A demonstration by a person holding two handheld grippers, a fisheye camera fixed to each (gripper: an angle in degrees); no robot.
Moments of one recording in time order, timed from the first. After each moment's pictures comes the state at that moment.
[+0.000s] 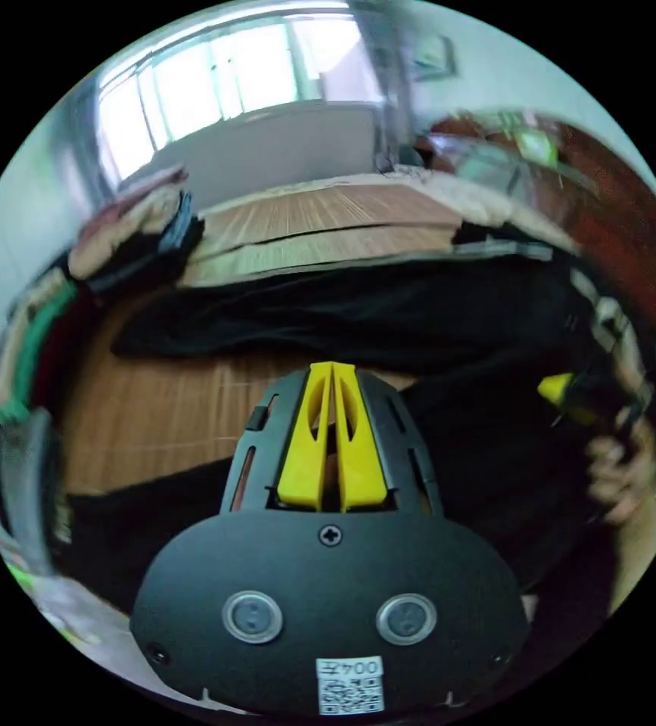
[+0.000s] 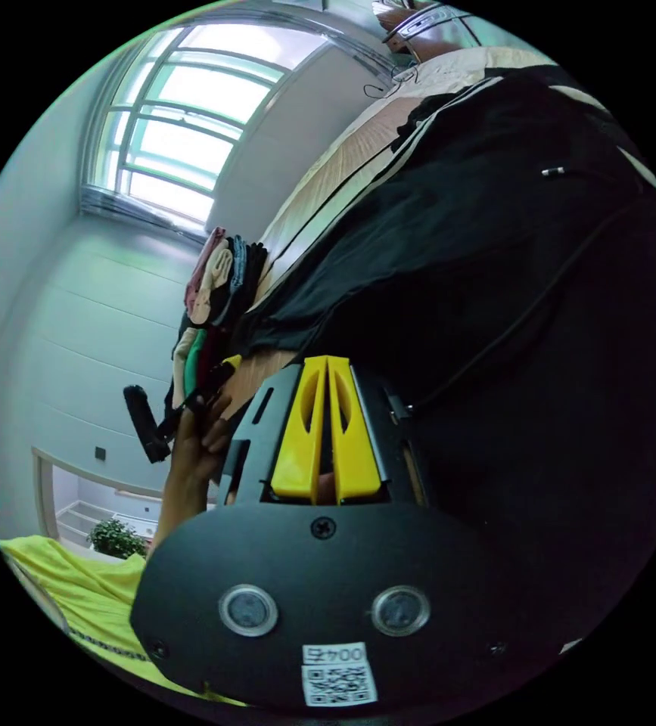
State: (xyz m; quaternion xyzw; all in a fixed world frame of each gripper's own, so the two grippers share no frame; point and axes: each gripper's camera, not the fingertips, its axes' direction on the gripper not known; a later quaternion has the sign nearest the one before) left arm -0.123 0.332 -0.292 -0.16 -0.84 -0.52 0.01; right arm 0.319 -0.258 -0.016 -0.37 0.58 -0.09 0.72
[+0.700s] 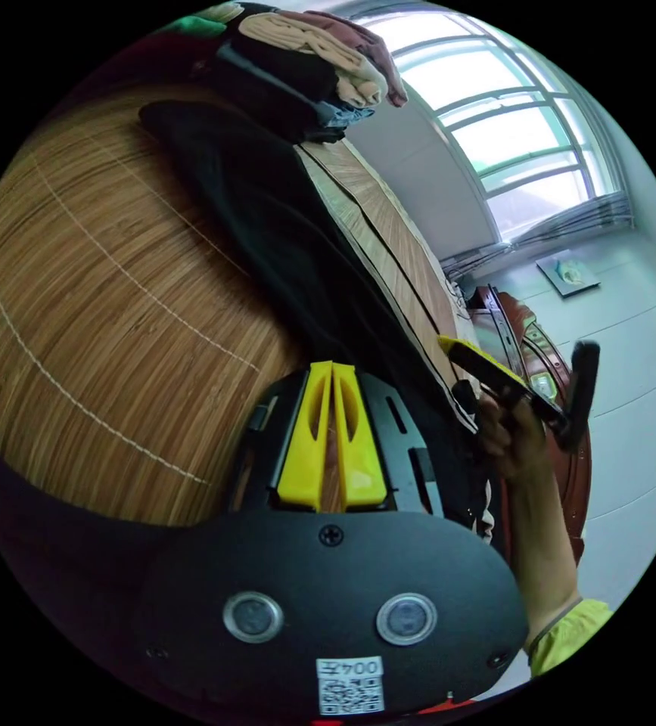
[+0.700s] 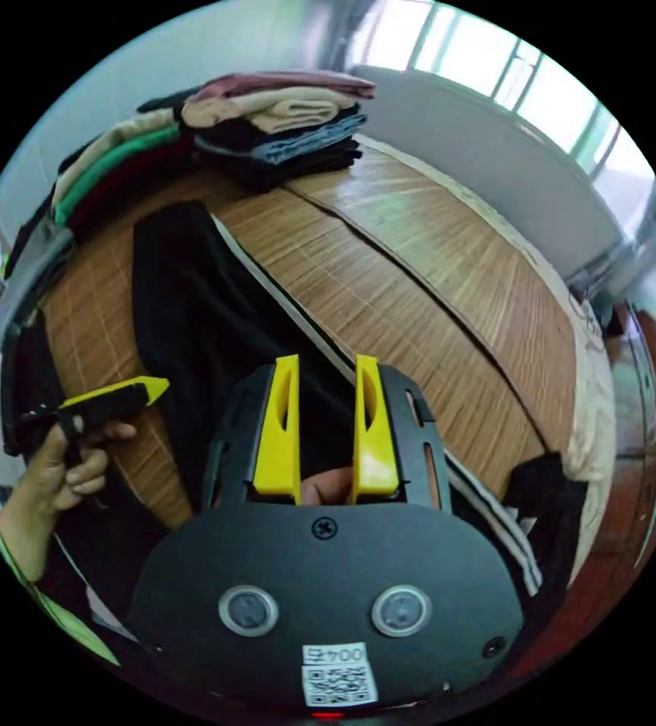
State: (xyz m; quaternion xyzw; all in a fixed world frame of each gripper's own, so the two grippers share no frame) left arm 0.061 0.258 -0.425 0.25 -0.83 -0.50 -0.01; right arm 0.633 -0.117 0.421 -0.65 0.54 -0.43 0.33
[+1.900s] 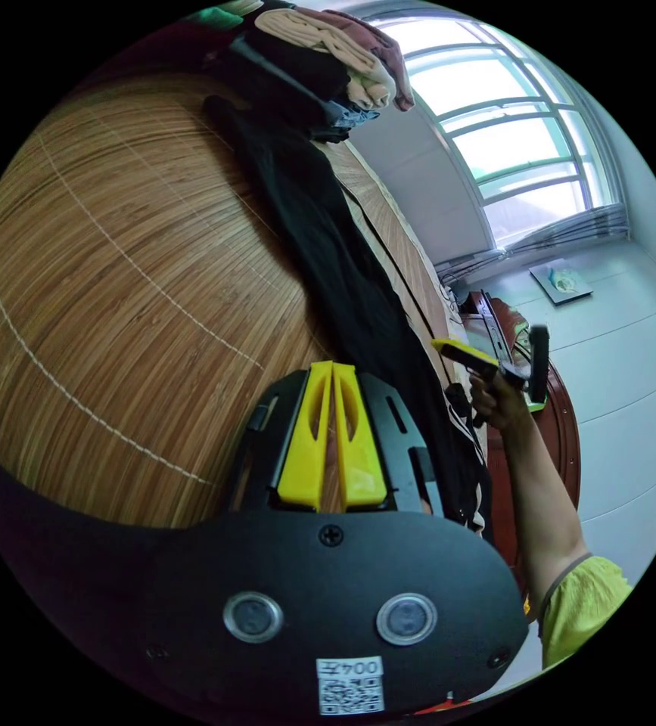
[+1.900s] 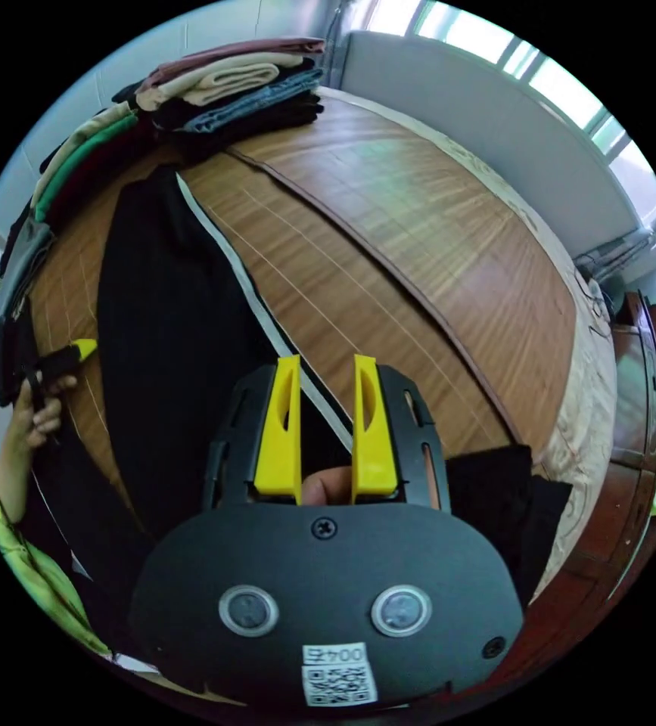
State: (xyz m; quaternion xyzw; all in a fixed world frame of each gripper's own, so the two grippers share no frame) left arm 0.064 0.191 -0.455 0.27 -0.82 -0.50 0.00; right arm 0.794 -0.229 0.596 -0.69 0.55 -0.38 0.27
